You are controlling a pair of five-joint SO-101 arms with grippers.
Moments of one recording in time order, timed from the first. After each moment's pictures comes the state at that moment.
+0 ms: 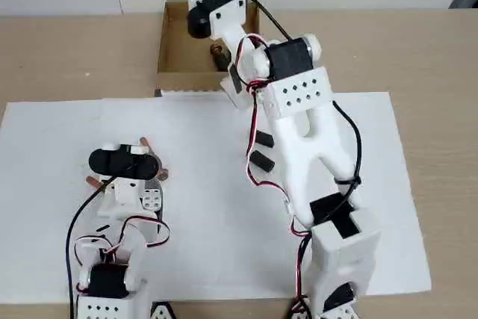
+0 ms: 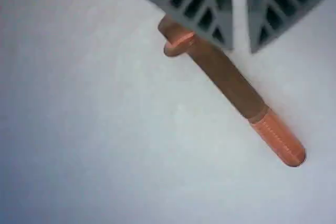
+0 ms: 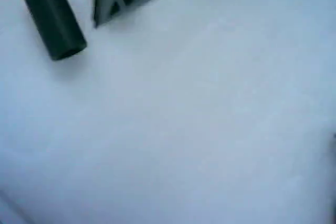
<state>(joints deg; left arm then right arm) -0.6 -103.4 96.2 53.1 0.6 -24.5 18.1 -45.4 97.1 14.8</state>
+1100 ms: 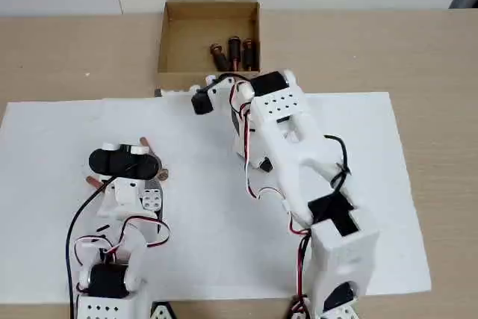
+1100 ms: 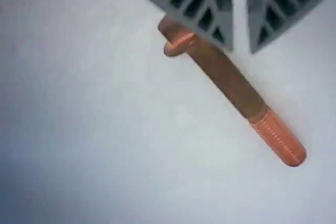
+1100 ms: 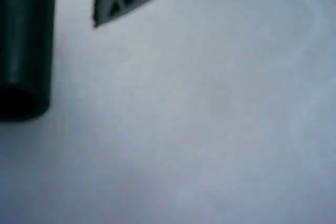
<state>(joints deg) -0.6 -103.4 96.2 53.1 0.6 -24.5 20.7 -11.2 89.0 27.1</state>
